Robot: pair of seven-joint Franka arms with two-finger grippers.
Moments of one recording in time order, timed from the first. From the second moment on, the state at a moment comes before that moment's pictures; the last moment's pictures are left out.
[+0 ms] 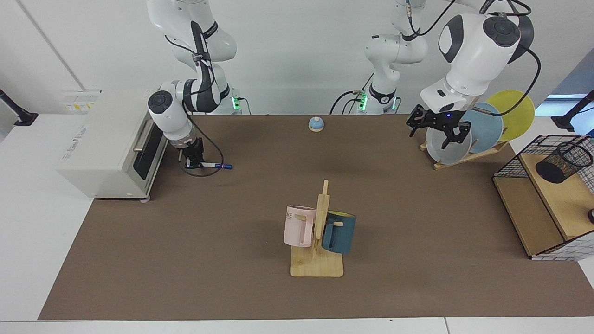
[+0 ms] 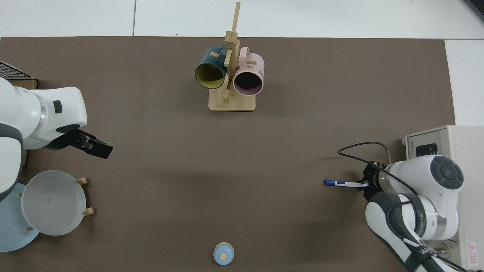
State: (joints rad) left arm -0.14 -0.02 0.02 -1.77 -0.03 1.72 0.42; right arm 0.08 -0.05 -0.10 -2.52 0.06 2.36 1.63
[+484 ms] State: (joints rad) left arm -0.15 -0.02 0.02 -1.77 -0.06 1.71 0.63; right arm 0.14 -0.06 -0.08 -2.37 0.22 2.28 1.40
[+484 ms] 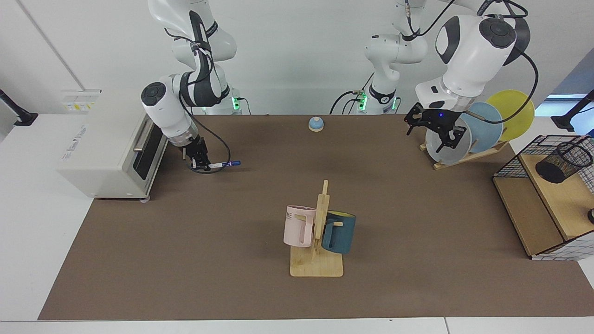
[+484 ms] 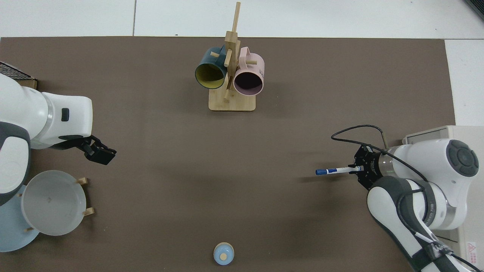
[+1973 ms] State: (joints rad) left arm -0.21 -0.03 -0.12 -1.75 -0.13 1.82 1.31; right arm 0.73 -0.05 -0.08 -2.04 0.53 2.44 1.92
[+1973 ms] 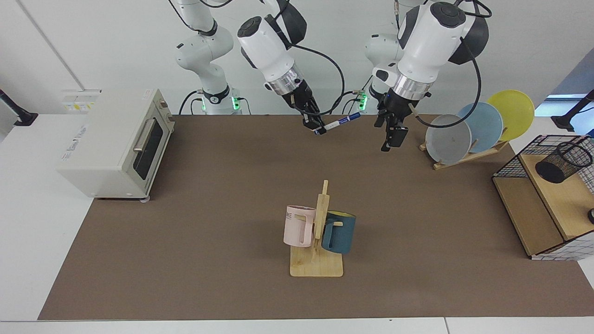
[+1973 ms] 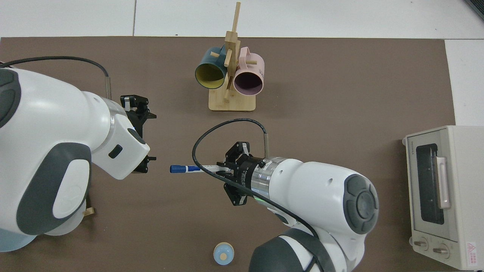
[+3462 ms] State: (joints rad) left arm -0.22 -0.08 -0.16 -1.75 -0.12 1.65 1.48; right arm 0.78 0.00 -0.09 -1.99 0.64 2.46 2.08
